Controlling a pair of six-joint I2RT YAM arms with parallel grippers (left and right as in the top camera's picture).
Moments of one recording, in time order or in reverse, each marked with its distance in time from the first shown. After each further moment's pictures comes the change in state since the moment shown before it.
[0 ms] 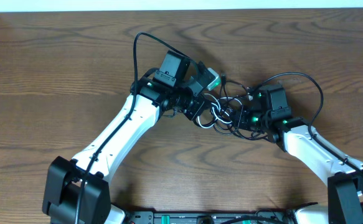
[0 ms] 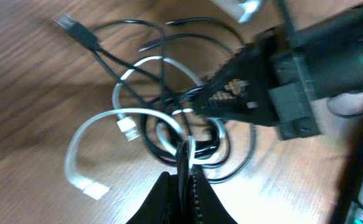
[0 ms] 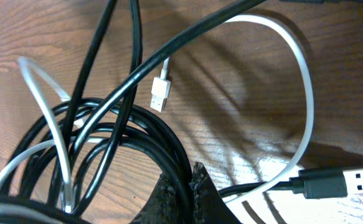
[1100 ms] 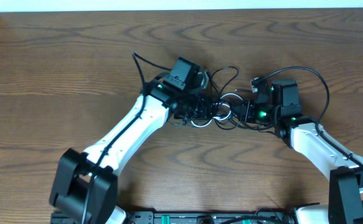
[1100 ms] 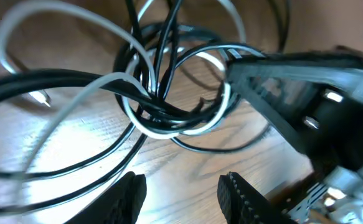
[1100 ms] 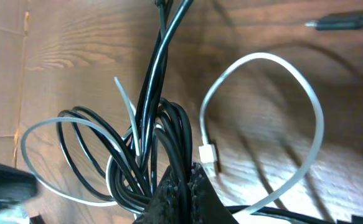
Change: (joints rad) left arm -0.056 0.052 -0.008 -0.049 -0.054 -0.737; right arm -0.086 0.018 0.002 0.145 -0.208 -0.115
